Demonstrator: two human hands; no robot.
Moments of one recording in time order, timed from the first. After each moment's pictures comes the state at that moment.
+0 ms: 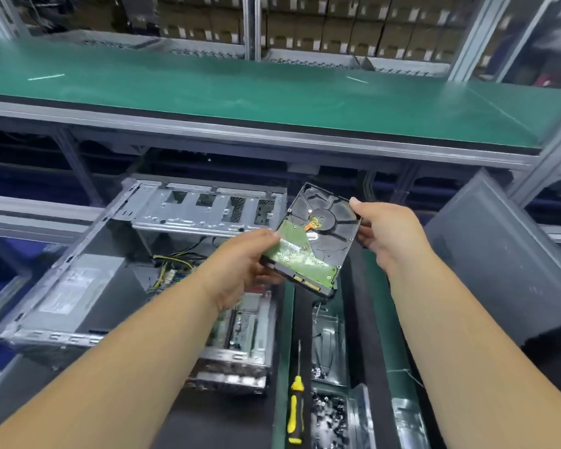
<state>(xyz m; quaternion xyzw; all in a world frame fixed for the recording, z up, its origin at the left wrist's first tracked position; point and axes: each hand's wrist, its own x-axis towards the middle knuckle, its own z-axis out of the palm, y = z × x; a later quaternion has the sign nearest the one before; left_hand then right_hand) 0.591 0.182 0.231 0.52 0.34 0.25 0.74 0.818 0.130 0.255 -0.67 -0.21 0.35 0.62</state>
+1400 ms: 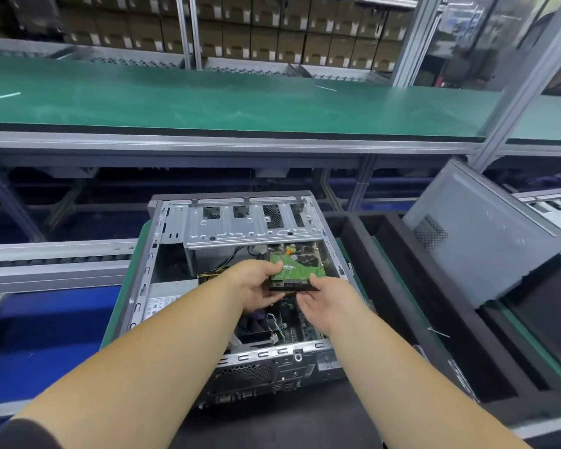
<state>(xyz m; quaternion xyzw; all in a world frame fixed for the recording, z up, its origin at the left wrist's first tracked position) 0.505 0.277 0.179 0.39 0.43 0.05 0.81 0.589 0.161 0.186 -0.53 0.14 0.49 0.68</state>
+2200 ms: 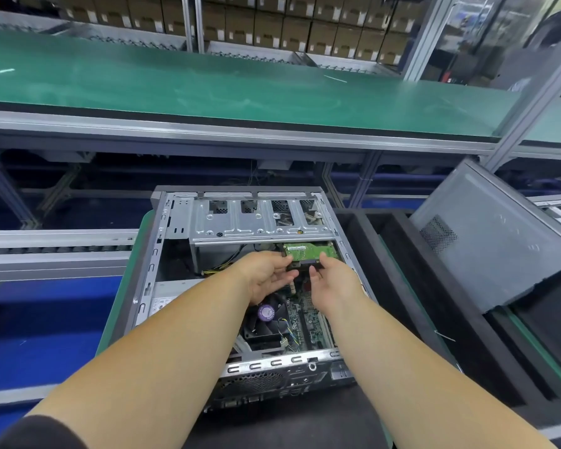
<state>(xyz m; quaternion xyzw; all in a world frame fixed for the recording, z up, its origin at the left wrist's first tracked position) 0.517 0.301 0.160 0.38 0.39 0.11 0.83 0.597 0.204 0.179 -0.50 0.17 0.40 0.75</state>
